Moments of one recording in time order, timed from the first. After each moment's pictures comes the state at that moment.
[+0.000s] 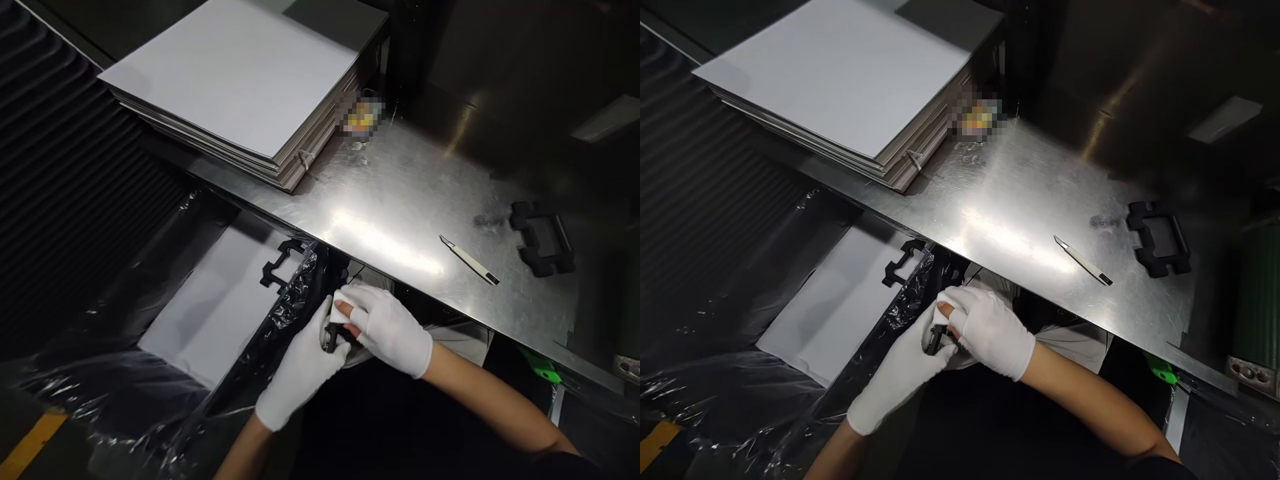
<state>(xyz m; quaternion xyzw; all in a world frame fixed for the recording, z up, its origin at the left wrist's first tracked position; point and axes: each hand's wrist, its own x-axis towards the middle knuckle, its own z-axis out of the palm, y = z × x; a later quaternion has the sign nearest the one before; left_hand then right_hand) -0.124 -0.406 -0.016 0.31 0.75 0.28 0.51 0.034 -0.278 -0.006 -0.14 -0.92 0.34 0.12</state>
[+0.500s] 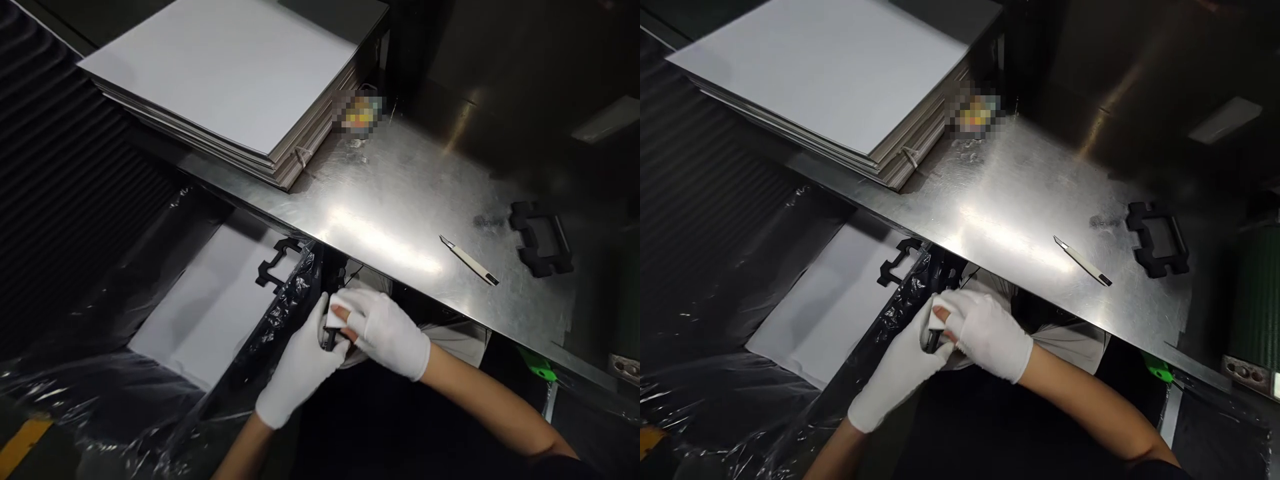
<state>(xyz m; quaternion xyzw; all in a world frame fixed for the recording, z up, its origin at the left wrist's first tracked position) -0.125 -0.406 -0.023 0.32 0.75 0.30 0.50 0.034 -0.276 -0.008 -0.13 -0.92 0.34 0.10</state>
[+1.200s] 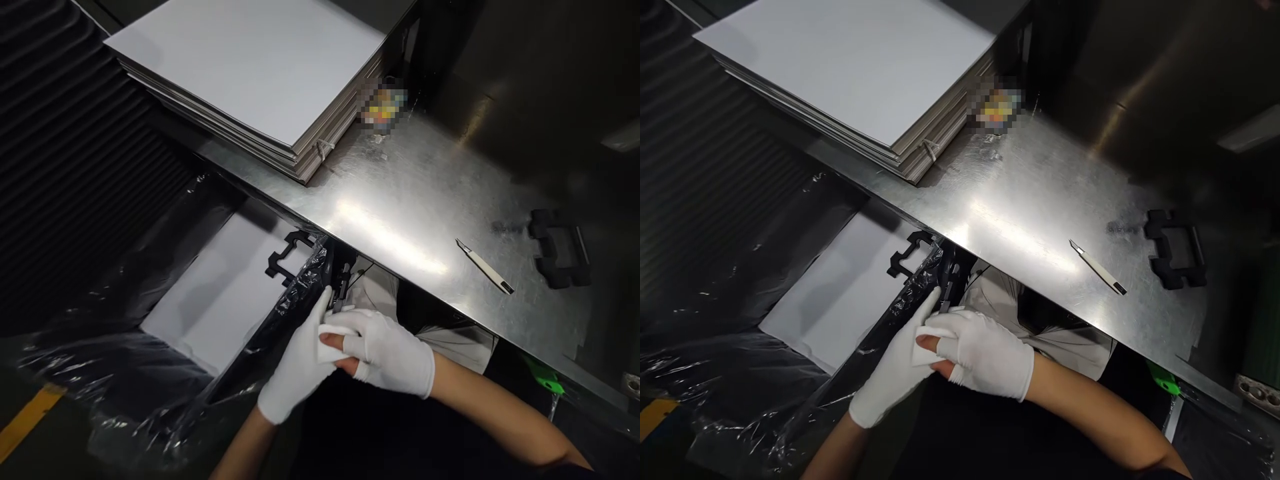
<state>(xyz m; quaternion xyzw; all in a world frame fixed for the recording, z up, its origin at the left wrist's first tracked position) -0.136 -0.421 -0.042 0.30 0.72 0.36 0.51 0.017 -0.277 -0.009 -0.05 -0.91 0.40 0.11</state>
